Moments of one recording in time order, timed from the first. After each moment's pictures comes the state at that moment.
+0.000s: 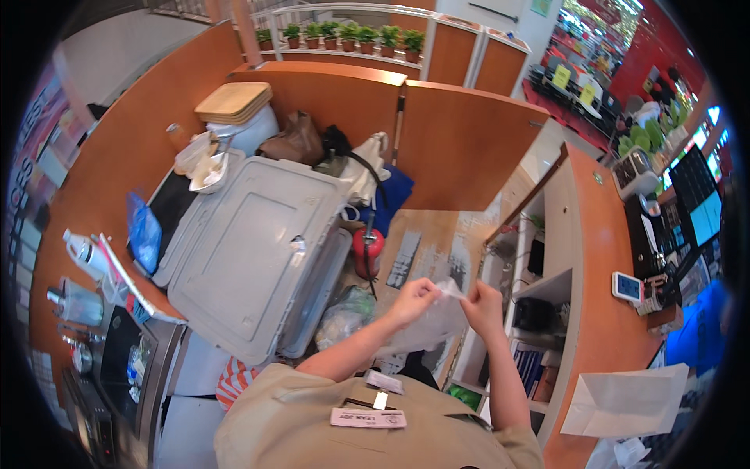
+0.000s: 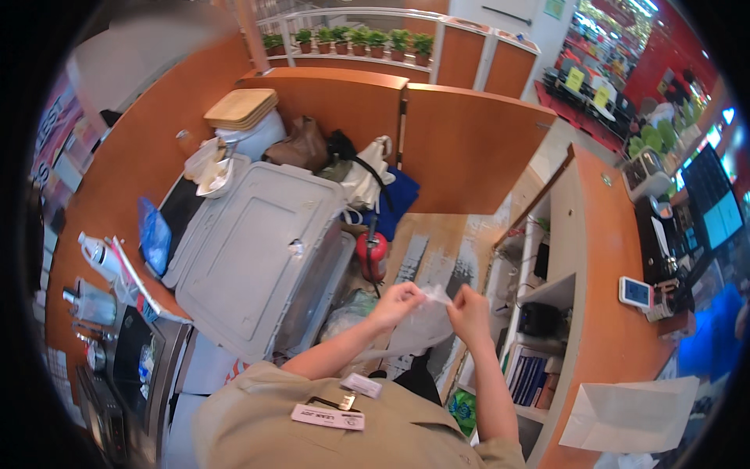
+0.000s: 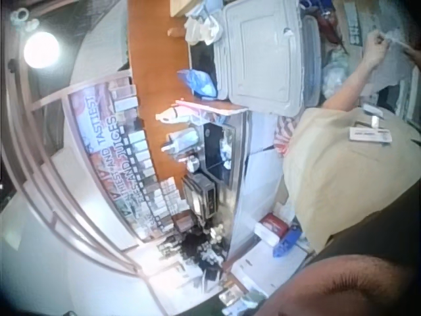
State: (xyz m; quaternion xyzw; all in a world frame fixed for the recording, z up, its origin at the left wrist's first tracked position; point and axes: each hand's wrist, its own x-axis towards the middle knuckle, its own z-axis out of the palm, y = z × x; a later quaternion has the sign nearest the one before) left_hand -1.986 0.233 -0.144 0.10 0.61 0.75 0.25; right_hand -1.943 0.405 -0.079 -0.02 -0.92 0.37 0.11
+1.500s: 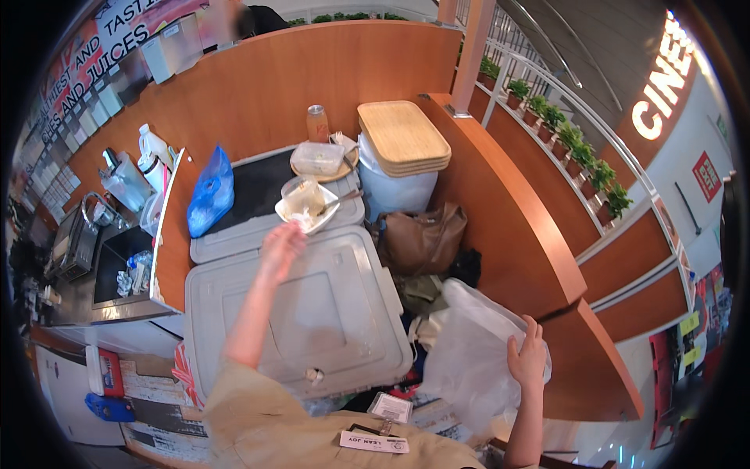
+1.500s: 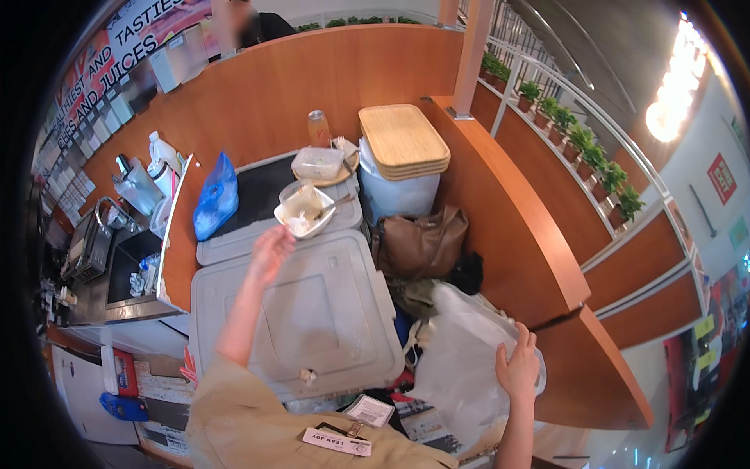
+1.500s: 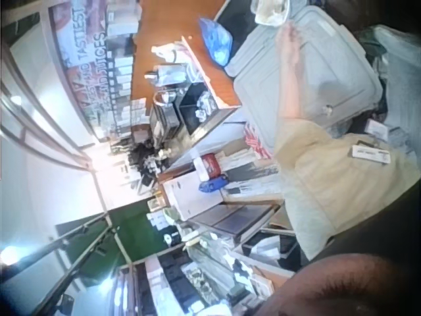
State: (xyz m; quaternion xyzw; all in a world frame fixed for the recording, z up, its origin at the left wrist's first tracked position) left_hand -2.279 -0.202 -0.091 -0.26 0.47 0.77 -0.35; right_hand -2.491 0.255 -0.032 0.30 -0.91 0.26 0.09
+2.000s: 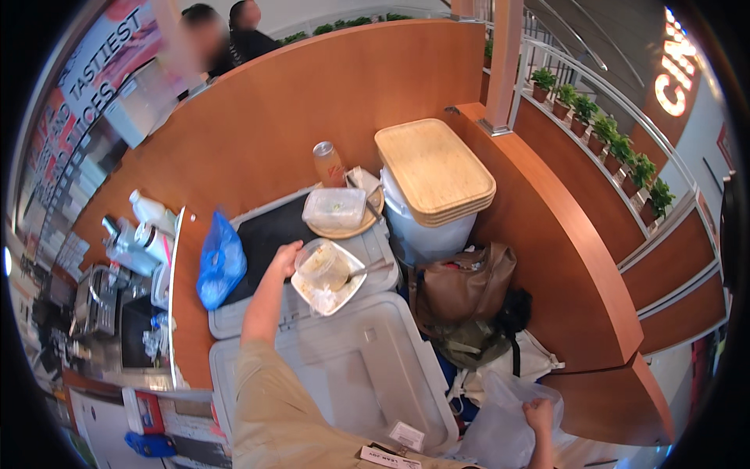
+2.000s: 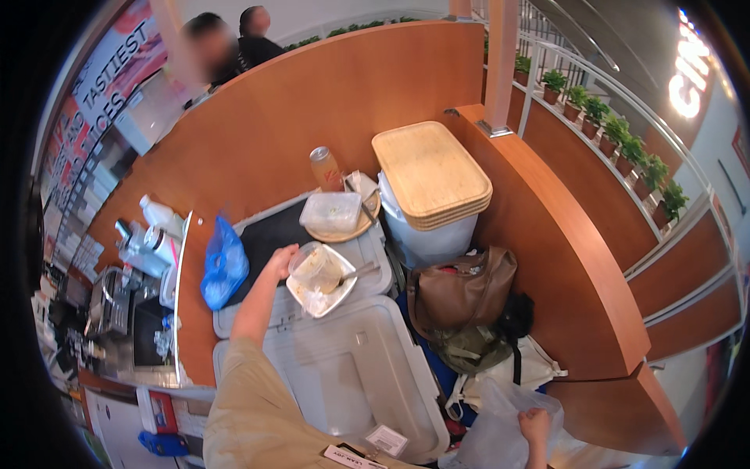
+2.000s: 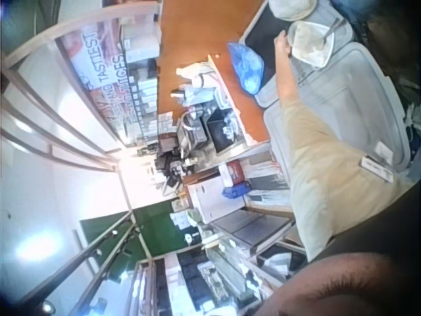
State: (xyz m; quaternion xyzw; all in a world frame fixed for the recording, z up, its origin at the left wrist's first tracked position) left_hand -2.370 -0.502 -0.211 -0.48 0.40 0.76 -0.17; right_hand -2.552 0.238 -0.223 0.05 -0.97 0.18 -0.13
